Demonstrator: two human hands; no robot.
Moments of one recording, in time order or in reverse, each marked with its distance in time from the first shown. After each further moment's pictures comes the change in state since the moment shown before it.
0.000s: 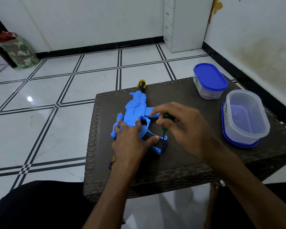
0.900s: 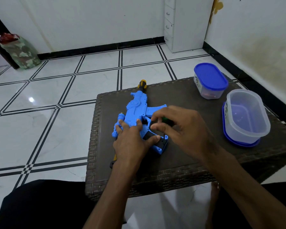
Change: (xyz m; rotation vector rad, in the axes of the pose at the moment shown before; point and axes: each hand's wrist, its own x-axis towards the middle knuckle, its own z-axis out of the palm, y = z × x) left_hand 0.000 -0.001 0.001 -0.016 -0.004 -0.008; right_hand -0.001 -0.006 0.006 -0.081 0.046 -0.047
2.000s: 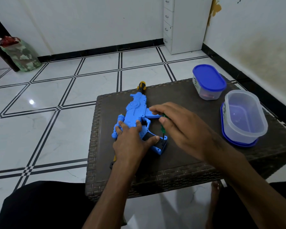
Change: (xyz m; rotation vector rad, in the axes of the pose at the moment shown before) left_hand 0.001 0.001 -0.001 0.017 -0.006 -0.001; right_hand 0.000 0.002 -0.008 -0.048 -0.136 0.038
